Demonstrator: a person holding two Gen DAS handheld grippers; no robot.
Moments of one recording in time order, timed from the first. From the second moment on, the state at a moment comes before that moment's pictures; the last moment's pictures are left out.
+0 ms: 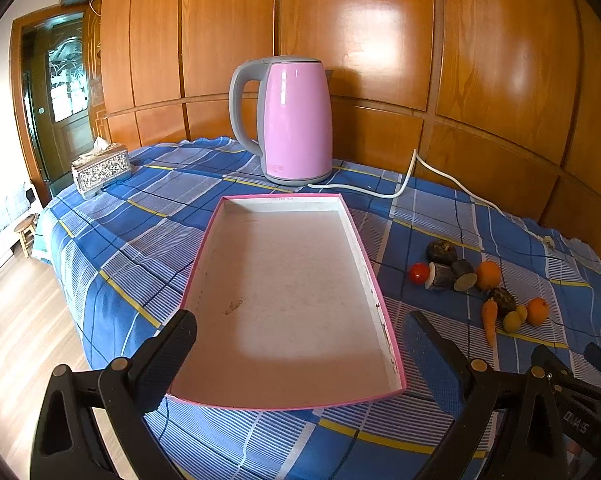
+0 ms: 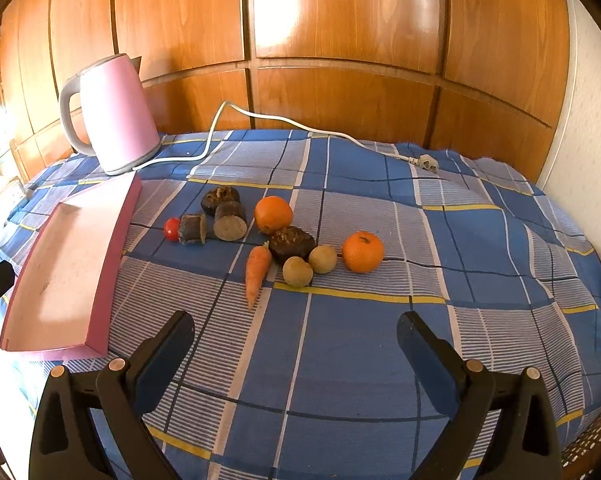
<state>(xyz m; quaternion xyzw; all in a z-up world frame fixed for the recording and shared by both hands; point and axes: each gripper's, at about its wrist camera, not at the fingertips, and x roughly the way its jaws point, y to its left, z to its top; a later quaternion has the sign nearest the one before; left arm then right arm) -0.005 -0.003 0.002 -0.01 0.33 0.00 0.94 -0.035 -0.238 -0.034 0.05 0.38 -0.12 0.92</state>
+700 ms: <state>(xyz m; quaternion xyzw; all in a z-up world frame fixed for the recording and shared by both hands) -0.006 -0.008 0.004 -0.01 0.33 -0.01 0.94 -0.036 -0.239 -0.032 0.05 0.38 -0.12 0.92</state>
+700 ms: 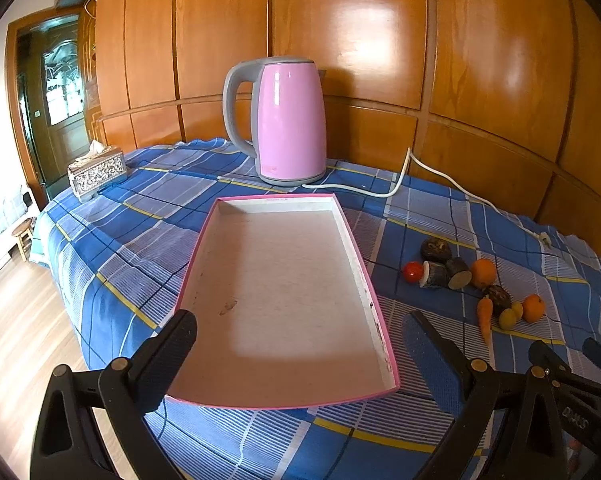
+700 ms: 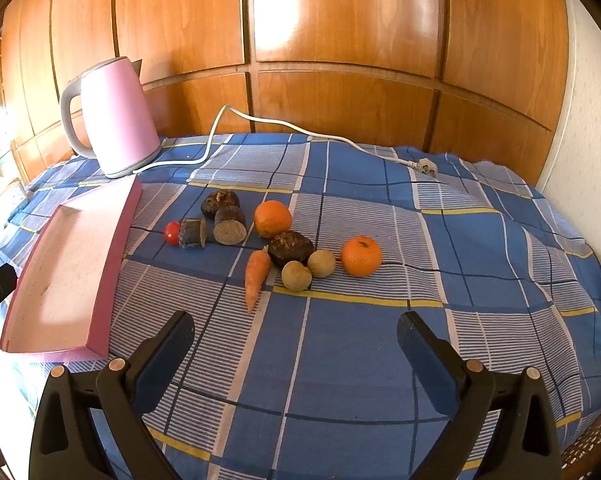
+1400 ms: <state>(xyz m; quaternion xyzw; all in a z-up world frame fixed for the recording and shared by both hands) -0.008 -0.018 0.003 0.00 0.33 -0.02 0.94 -0.037 -0.247 -0.034 0.06 0.38 -0.12 0.92</state>
